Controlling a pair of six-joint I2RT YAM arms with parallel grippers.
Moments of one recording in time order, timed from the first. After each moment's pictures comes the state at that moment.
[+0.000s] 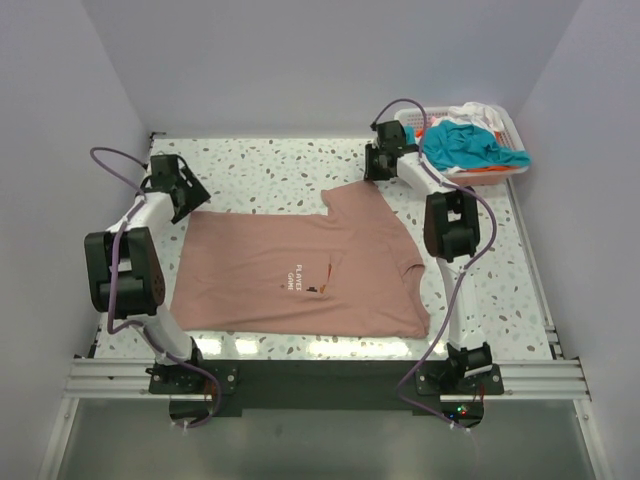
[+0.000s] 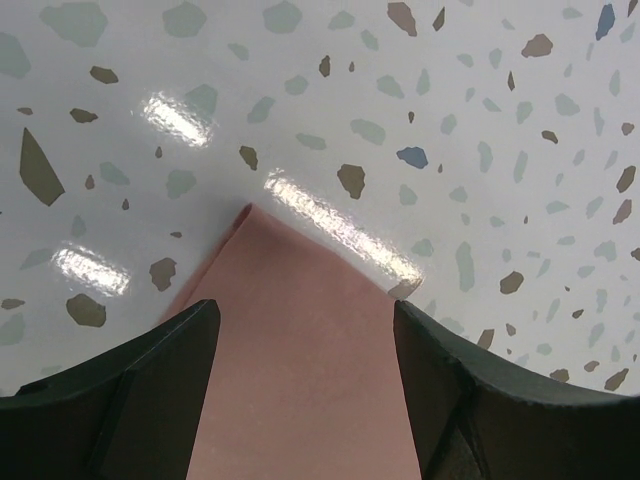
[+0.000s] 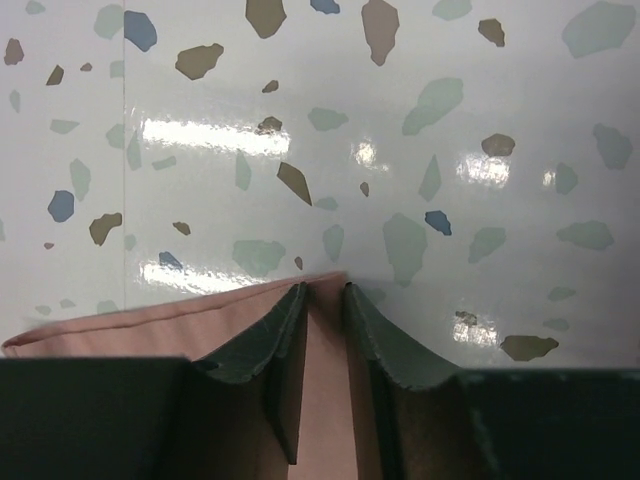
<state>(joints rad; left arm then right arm) 0.14 1.74 1.17 -0.28 -0.08 -0.54 0.26 2.49 2.12 -0.50 -0.04 0.23</state>
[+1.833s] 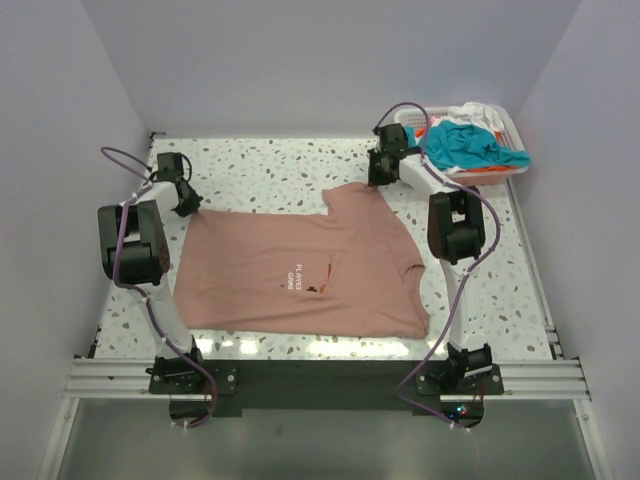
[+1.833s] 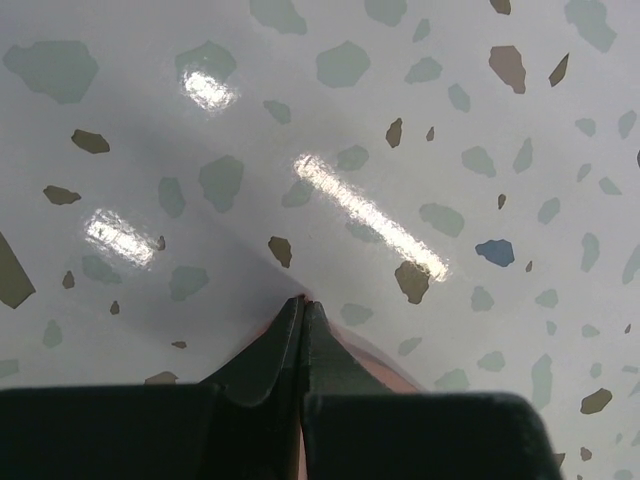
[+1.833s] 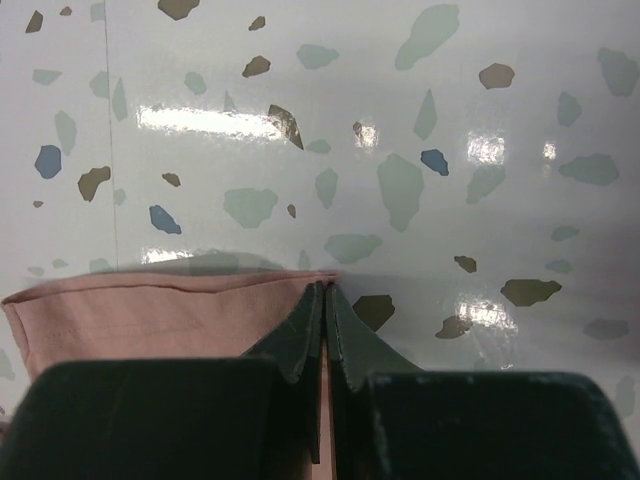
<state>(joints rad) 0.16 2.01 1.34 -0.29 -0.13 -0.55 0.26 2.41 2.01 -0.49 -0.04 0.24</state>
